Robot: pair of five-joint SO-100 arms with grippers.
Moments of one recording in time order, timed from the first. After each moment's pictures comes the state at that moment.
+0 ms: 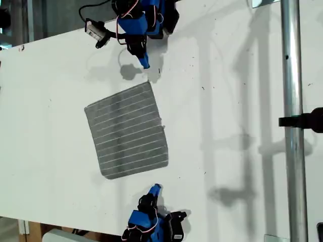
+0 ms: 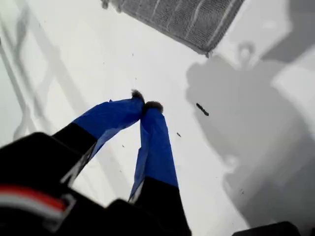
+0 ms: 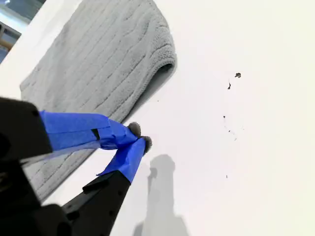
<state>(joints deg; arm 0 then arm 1) -7.2 199.0 178.7 73.7 -86.5 11.6 178.2 154.8 77.7 73.6</state>
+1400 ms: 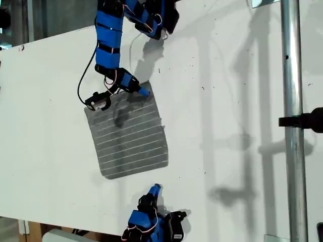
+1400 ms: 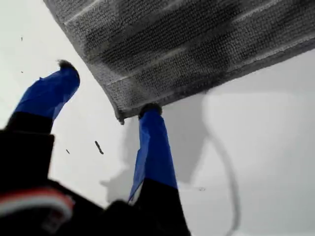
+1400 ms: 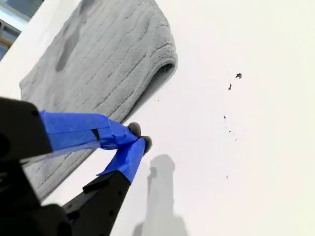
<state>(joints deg) -7.3 199.0 178.7 73.7 -86.8 25.2 93.0 113.7 64.6 18.4</state>
